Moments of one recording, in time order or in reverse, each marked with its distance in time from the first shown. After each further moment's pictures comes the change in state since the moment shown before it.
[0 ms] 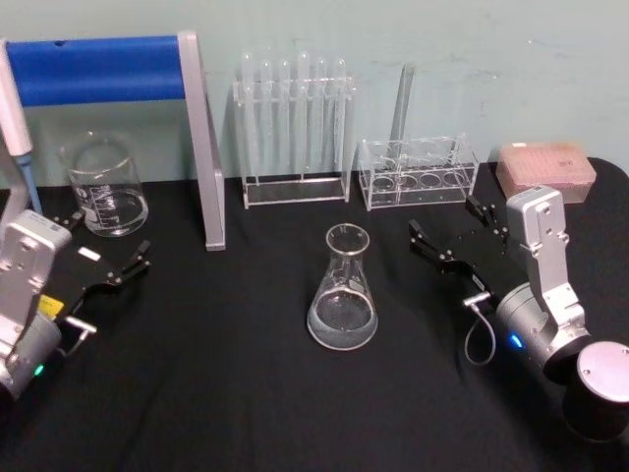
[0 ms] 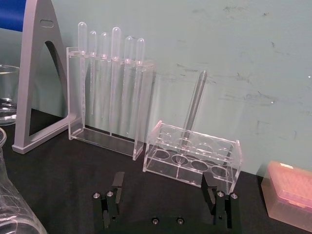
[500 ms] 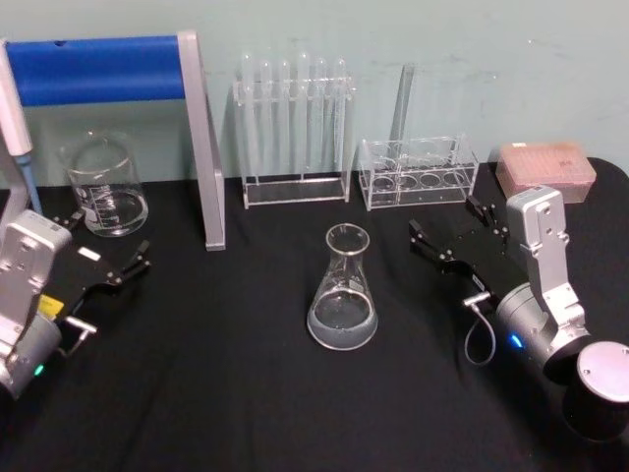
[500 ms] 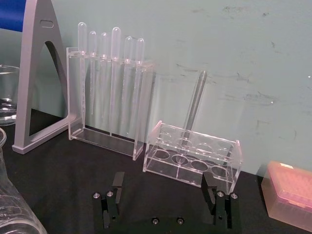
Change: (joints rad) left arm 0.000 0.000 0.000 0.000 0.000 0.000 0.000; right arm 0.000 0.000 0.000 0.000 0.001 0.000 0.000
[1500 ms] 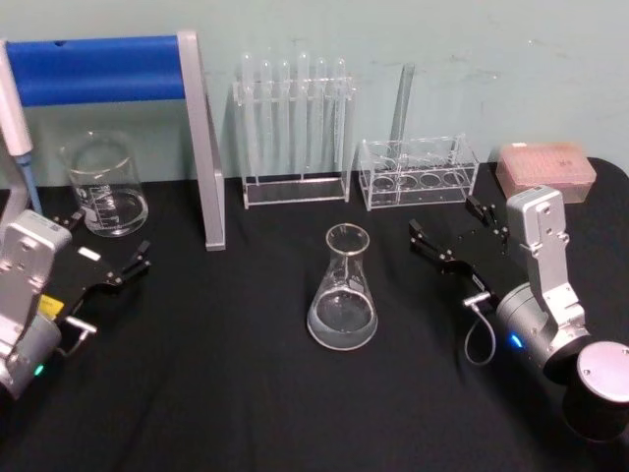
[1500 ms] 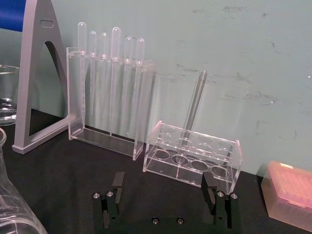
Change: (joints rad) left arm 0.000 0.000 0.000 0.000 0.000 0.000 0.000; right arm 0.000 0.000 0.000 0.000 0.000 0.000 0.000
